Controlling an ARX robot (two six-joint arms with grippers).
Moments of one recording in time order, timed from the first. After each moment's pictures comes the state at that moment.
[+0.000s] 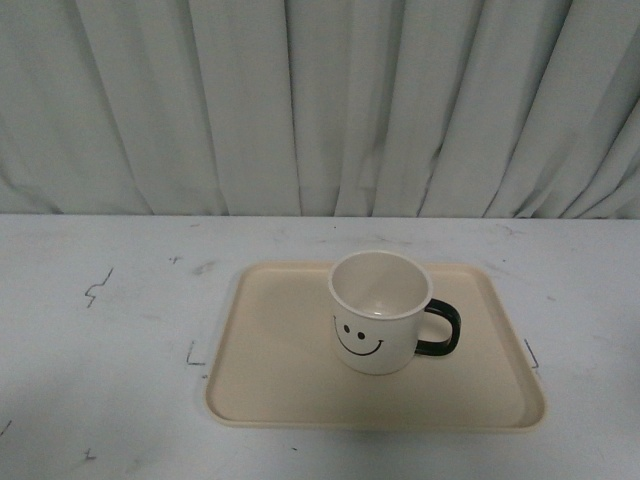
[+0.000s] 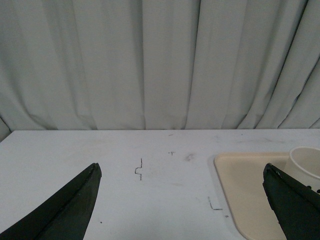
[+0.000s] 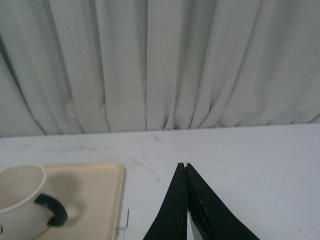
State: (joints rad) left arm 0.00 0.01 0.01 0.00 0.00 0.00; right arm 0.01 1.01 0.08 0.95 0.01 -0.01
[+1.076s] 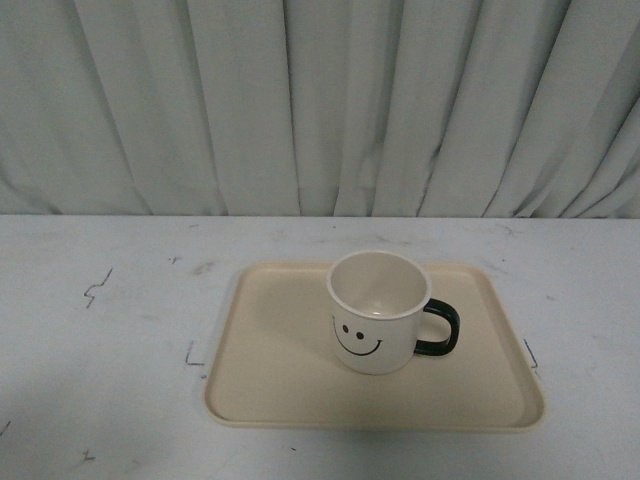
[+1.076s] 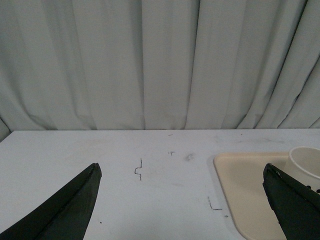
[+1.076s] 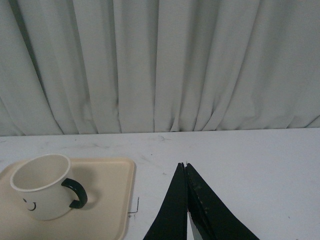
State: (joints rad) left arm 0.00 0.01 0.01 0.00 0.00 0.00; right arm 0.00 0.25 0.01 0.25 0.00 -0.01
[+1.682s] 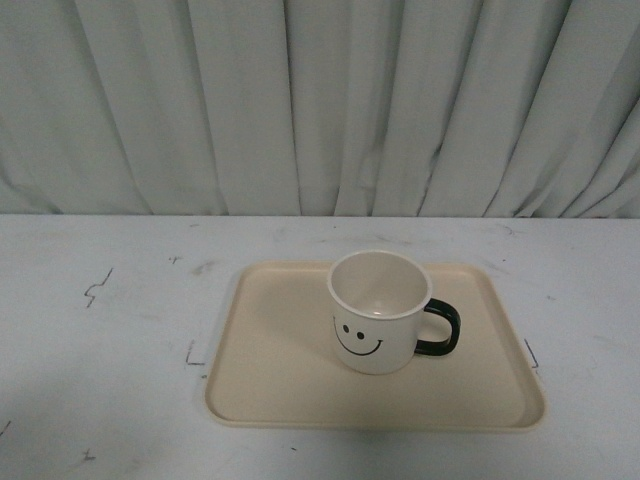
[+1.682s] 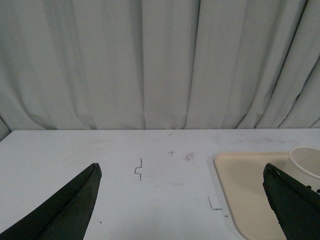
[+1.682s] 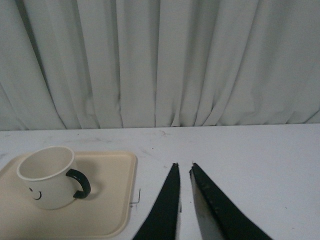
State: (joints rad) left arm 0.00 0.01 0.01 0.00 0.00 0.00; right arm 0.00 0.00 0.01 0.00 0.00 -0.01
